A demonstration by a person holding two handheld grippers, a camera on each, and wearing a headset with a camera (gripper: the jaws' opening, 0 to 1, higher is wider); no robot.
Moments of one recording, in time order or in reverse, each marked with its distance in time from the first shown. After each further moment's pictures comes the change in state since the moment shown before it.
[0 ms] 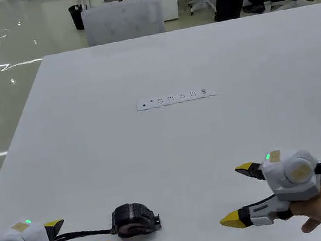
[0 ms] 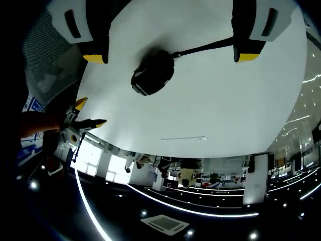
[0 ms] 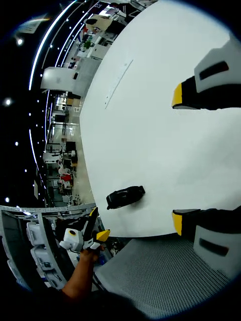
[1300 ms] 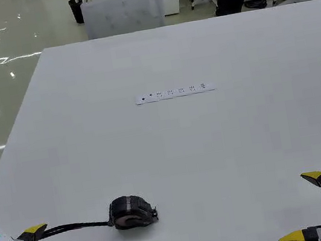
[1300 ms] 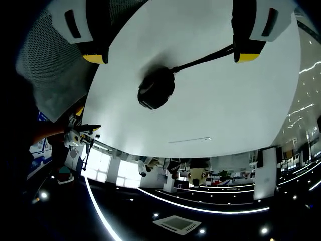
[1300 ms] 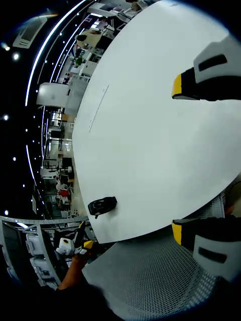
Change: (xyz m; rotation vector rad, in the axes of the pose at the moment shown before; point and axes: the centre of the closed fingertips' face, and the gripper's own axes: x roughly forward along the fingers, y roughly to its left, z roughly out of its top) left arm -0.029 -0.006 -0.014 0.091 0.014 -0.051; right arm -0.071 -0.015 -0.079 0.054 0.033 -0.125
